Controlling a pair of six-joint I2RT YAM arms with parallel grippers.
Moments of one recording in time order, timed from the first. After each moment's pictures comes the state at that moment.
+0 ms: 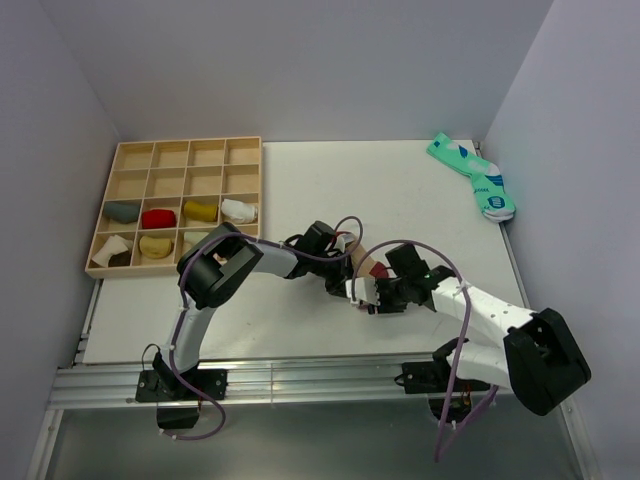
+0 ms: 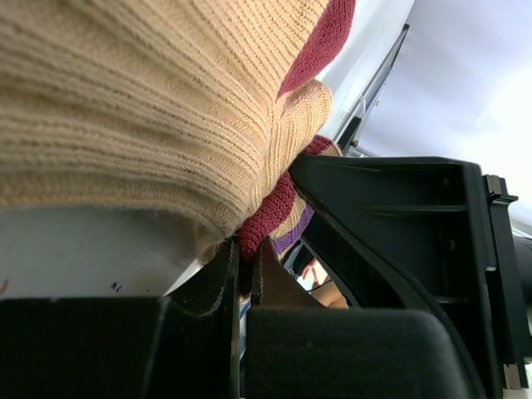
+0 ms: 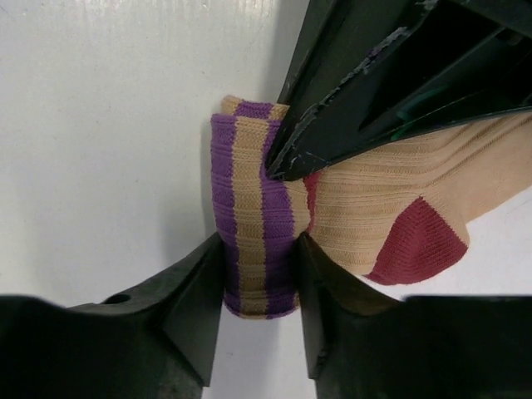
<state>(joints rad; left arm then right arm) -0.82 2.16 1.15 0.24 0.81 -1.10 0.50 1.14 0.48 -0.46 -0.37 -1.13</state>
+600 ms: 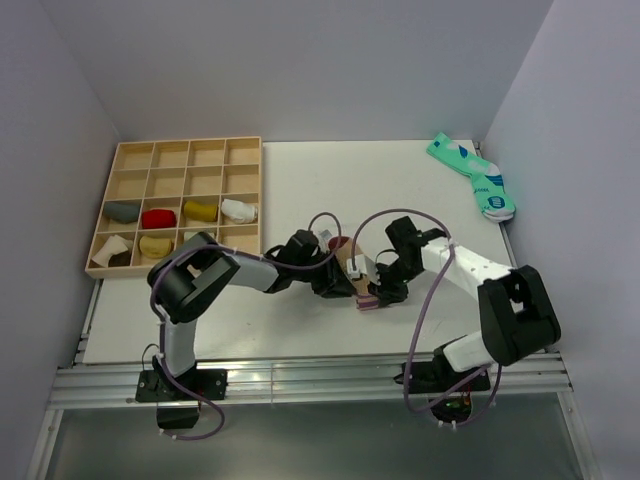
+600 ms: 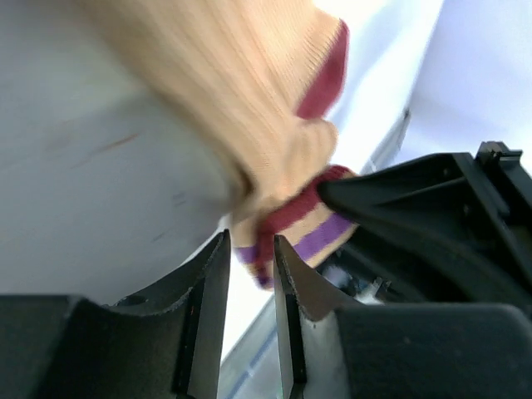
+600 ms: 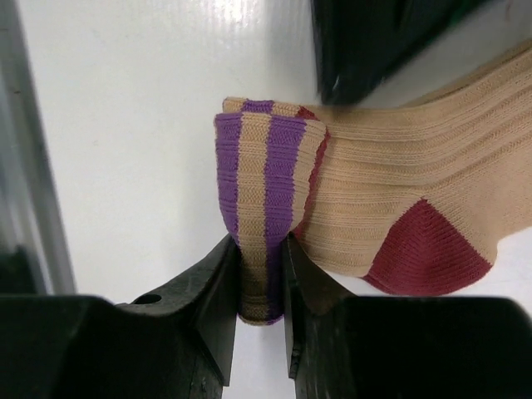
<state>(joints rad) -0.82 1.97 0.92 0.38 0.53 -1.15 0.37 1.40 0.76 -0.78 -0.55 -1.16</state>
